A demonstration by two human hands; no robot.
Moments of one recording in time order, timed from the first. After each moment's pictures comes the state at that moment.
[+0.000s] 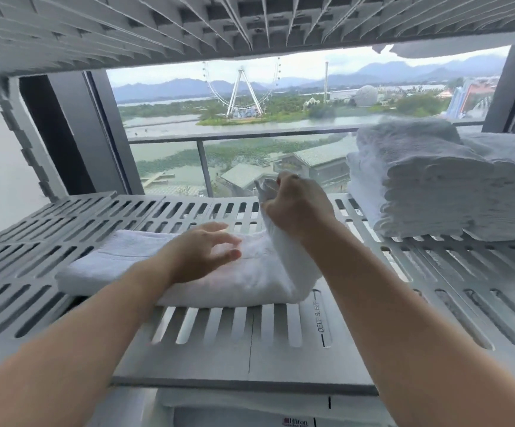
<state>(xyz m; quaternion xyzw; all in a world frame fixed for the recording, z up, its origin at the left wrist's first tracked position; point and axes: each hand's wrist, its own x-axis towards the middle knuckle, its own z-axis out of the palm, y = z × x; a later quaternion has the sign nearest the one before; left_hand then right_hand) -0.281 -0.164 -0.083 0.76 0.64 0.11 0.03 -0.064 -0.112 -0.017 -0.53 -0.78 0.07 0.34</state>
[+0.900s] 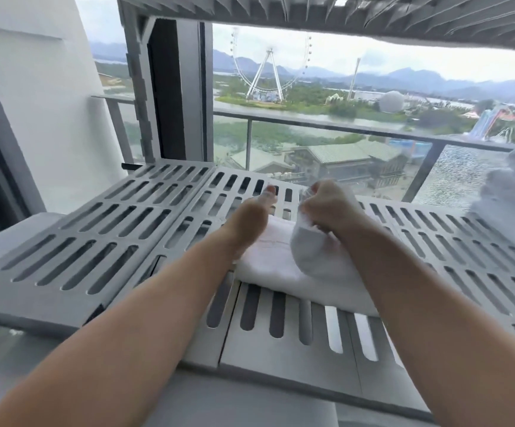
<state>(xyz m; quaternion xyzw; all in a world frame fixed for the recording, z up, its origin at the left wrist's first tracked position) -0.472 -0.188 -0.084 0.53 0.62 0.46 0.36 -0.325 -0.132 -0.039 -0.55 -0.77 0.18 0.26</state>
